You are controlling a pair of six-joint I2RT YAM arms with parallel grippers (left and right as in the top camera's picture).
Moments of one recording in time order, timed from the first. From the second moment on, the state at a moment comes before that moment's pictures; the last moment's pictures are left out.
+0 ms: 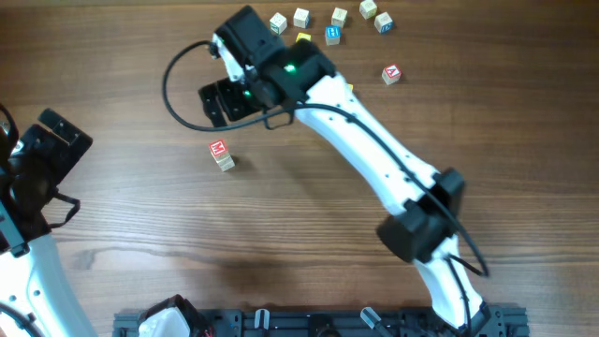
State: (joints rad) left arm 0.48 1.18 1.56 -1.26 -0.06 -0.41; right arm 0.78 2.29 2.42 -1.13 -0.18 0.26
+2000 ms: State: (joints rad) left arm 0.48 1.18 1.56 -1.29 -0.05 -0.41; right arm 0.91 2.50 2.44 -1.18 -0.03 0.19
